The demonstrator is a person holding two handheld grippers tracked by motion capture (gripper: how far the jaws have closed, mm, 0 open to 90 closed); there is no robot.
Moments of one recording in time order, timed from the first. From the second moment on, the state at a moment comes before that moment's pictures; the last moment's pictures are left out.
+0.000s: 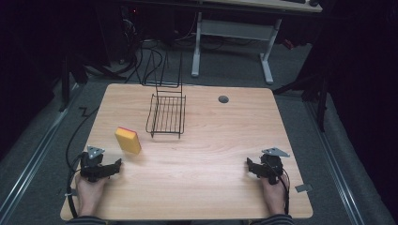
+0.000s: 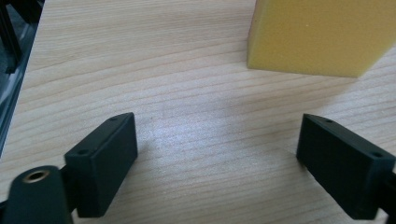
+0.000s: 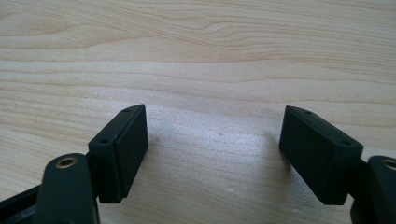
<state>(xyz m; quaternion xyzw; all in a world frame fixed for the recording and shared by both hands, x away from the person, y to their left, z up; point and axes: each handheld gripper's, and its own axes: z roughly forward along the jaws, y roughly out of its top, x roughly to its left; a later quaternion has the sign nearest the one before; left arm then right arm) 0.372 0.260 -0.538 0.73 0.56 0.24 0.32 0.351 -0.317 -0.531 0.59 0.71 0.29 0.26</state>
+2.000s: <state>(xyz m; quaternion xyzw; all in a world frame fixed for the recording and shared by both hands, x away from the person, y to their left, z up) 0.372 0.223 -0.473 0.75 0.49 0.24 0.37 0.350 -0.317 -0.531 0.59 0.71 0.29 0.26</state>
